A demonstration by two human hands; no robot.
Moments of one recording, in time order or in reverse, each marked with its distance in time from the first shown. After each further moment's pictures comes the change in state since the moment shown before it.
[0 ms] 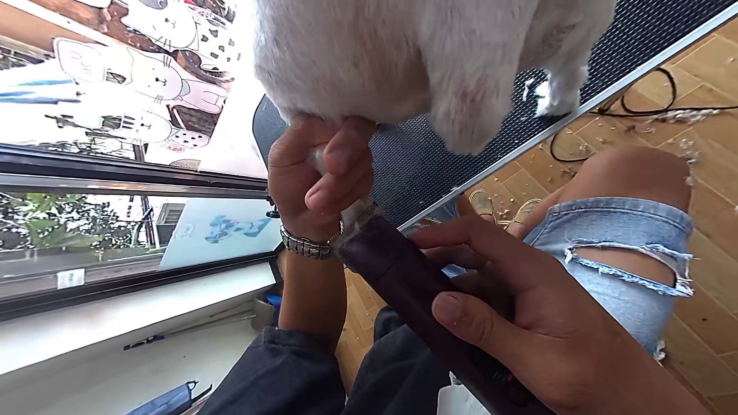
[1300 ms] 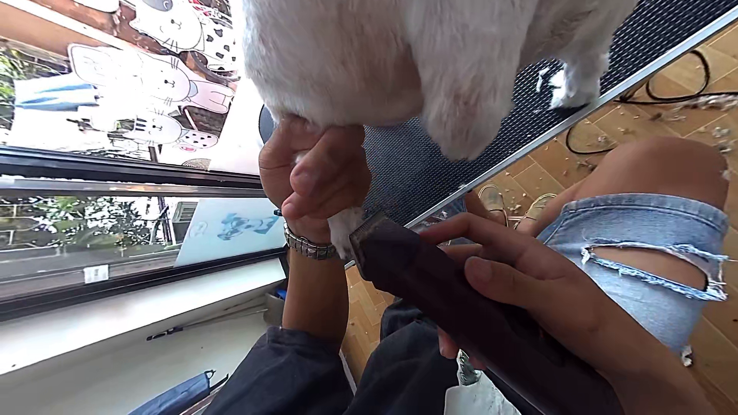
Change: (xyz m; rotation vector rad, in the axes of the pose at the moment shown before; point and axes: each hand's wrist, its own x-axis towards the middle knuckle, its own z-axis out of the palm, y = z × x) left_hand -0.004 0.003 -0.004 -0.190 0.000 0.003; right_hand 0.011 0.020 -0.024 0.534 -0.179 0.216
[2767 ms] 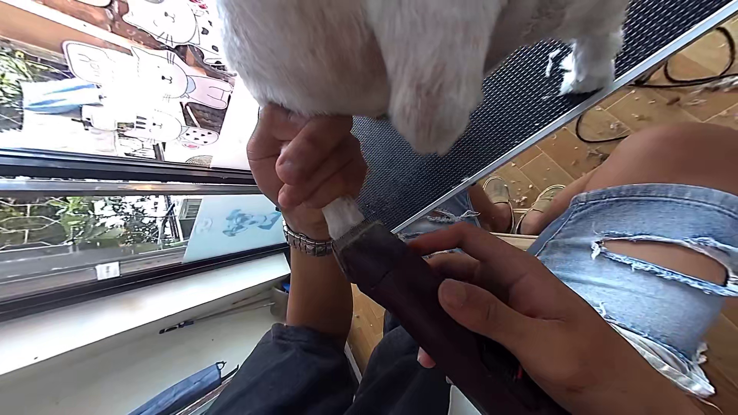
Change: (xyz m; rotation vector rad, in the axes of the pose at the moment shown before) left_hand -0.006 0.000 -0.011 -0.059 0.062 0.096; right_hand -0.005 0.008 0.025 -0.143 0.141 -0.052
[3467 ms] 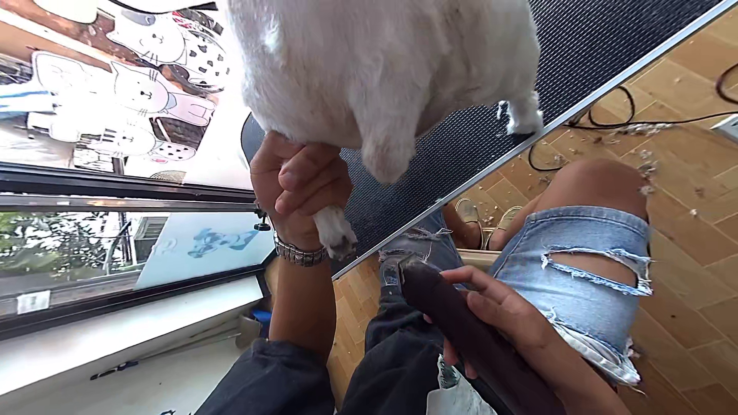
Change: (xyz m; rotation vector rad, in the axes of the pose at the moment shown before) left_hand 0.005 0.001 -0.004 -0.018 0.025 0.045; right_hand -0.037 0.050 -0.053 0.223 0.082 0.101
